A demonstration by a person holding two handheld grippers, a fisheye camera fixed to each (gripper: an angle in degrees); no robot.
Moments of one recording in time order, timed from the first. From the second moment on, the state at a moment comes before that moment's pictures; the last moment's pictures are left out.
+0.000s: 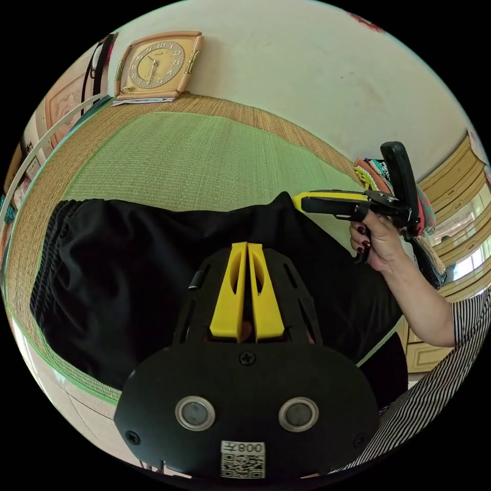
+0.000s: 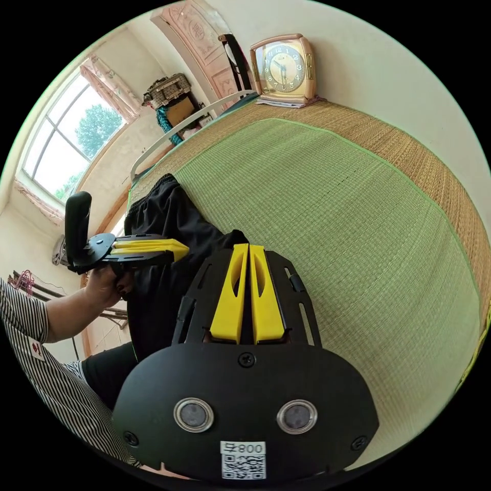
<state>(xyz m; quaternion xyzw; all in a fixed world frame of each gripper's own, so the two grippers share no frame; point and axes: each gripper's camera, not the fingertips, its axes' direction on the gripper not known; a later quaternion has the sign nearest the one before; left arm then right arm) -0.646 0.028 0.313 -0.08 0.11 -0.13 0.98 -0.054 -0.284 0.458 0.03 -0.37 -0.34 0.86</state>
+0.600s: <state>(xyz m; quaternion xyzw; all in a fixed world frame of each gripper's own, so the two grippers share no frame) -0.666 0.085 0.267 -0.07 -0.01 -0.18 0.98 -0.087 -0.273 0.450 0.04 -0.34 -0.35 0.88</state>
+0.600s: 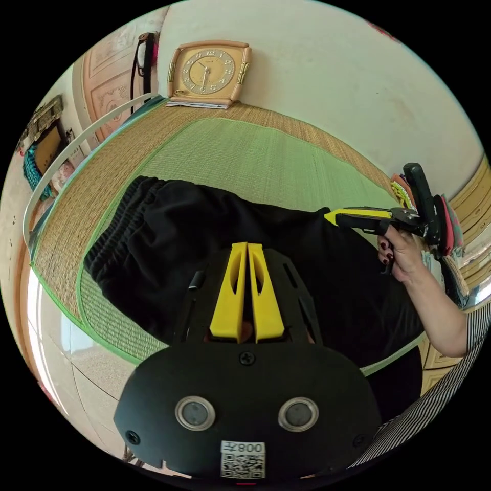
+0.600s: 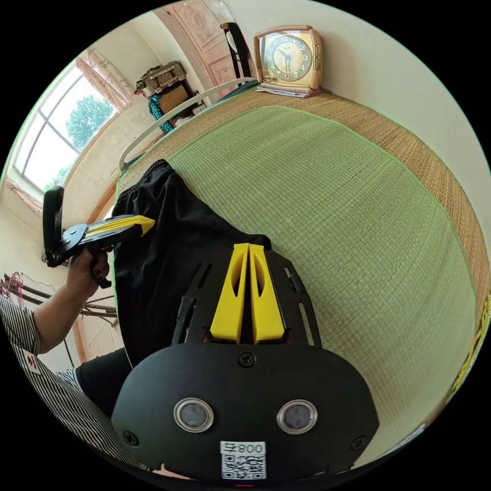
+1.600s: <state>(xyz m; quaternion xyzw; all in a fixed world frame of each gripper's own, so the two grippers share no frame) -0.617 0.109 0.252 0.01 0.09 -0.20 0.97 -0.040 -0.244 0.410 0.05 -0.36 -0.28 0.89</state>
